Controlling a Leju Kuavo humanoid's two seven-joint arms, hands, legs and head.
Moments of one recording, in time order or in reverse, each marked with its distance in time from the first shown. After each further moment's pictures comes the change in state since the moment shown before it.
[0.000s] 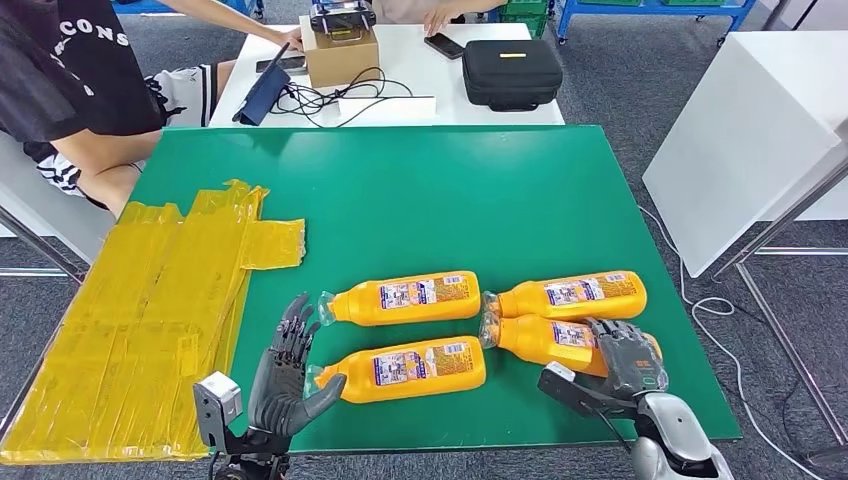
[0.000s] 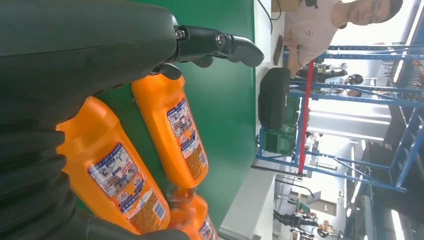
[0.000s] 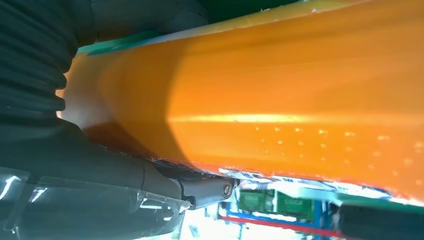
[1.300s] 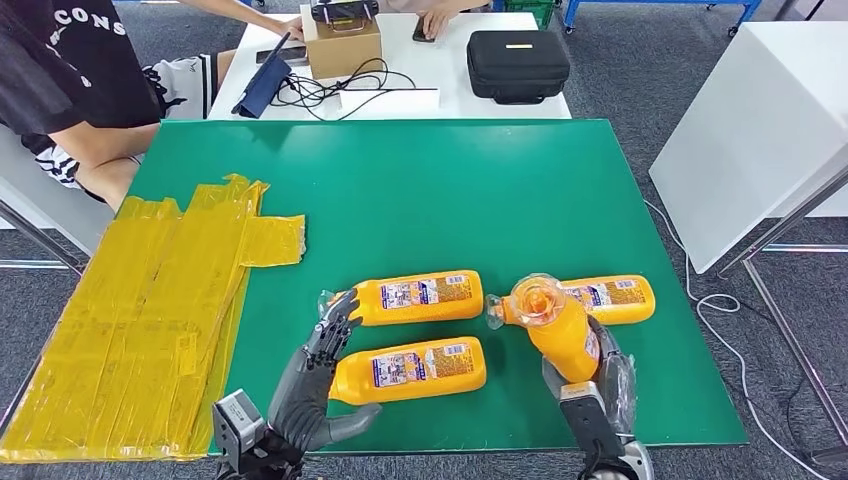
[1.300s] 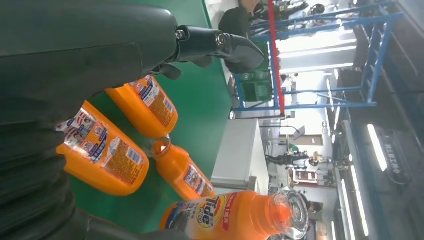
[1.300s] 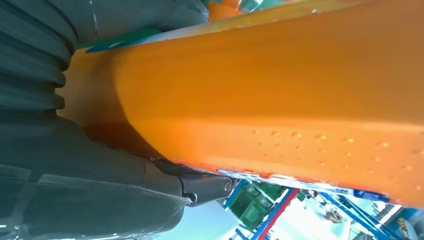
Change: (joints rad) left arm -0.021 0.039 -0.125 -0.136 -0.131 -0.117 0.010; right arm 0.154 0.187 0.026 -0.147 -0.745 -0.337 -0.435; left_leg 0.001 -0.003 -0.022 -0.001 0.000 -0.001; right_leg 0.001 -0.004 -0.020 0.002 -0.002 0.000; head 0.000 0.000
